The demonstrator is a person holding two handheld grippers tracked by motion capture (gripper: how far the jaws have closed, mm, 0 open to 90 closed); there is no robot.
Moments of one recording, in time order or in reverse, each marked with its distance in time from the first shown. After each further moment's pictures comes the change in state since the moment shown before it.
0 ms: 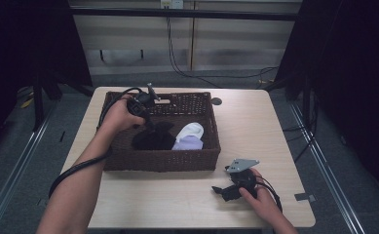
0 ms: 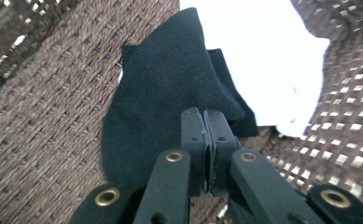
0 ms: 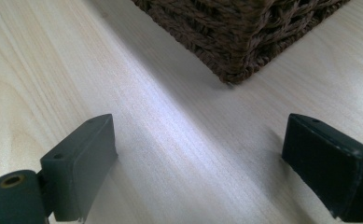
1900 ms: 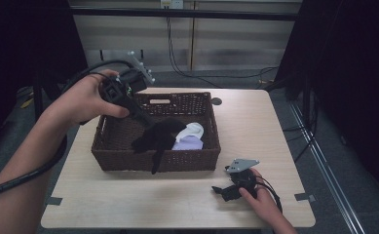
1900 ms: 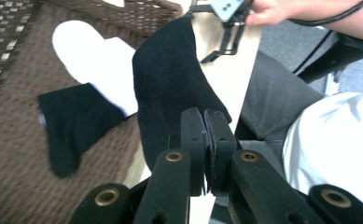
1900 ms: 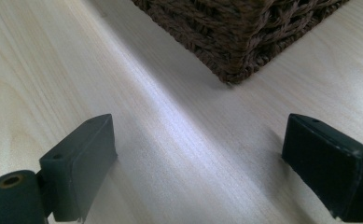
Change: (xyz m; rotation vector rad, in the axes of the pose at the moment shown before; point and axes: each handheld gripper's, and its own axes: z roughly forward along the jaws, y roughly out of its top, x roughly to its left) left arm -0.120 -0.011 -0.146 -0.051 -0.190 0.273; right arm 0.000 0.000 0.000 -0.003 0.002 -0.001
